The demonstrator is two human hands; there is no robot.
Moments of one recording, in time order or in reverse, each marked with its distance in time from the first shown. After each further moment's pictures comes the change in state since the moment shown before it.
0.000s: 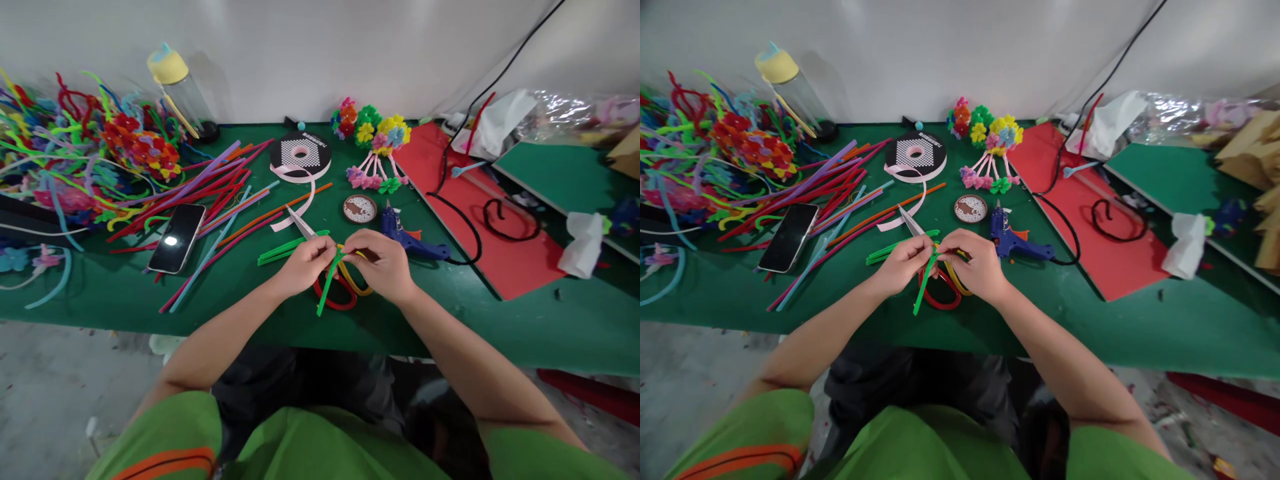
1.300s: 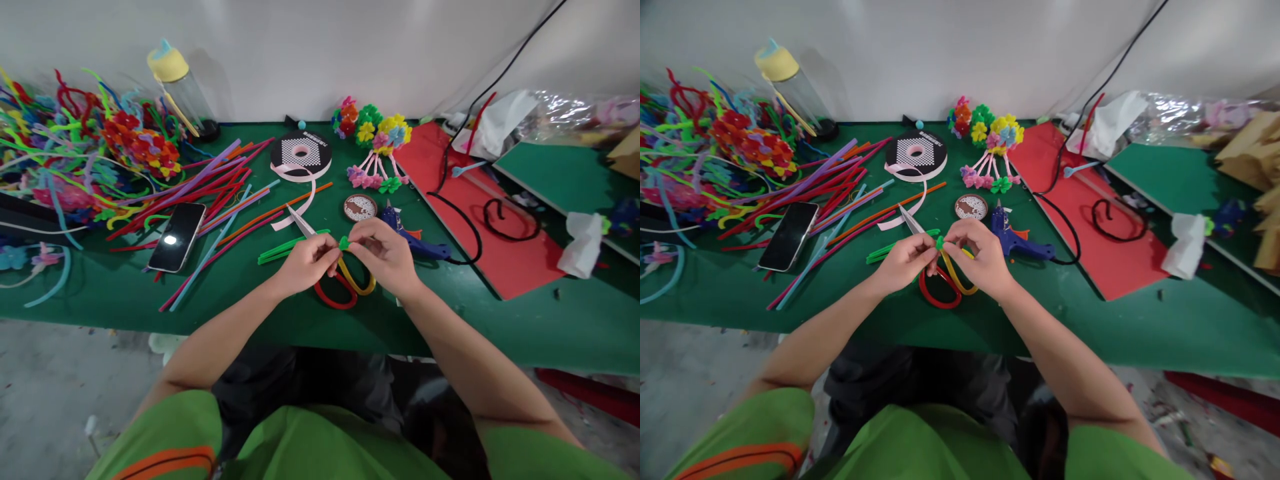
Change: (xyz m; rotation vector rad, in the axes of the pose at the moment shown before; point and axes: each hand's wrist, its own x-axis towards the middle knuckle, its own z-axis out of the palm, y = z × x) left_hand -0.002 0.005 0.001 0.139 0.022 0.054; right_hand 0.002 0.004 -0.004 0.198 0.009 0.161
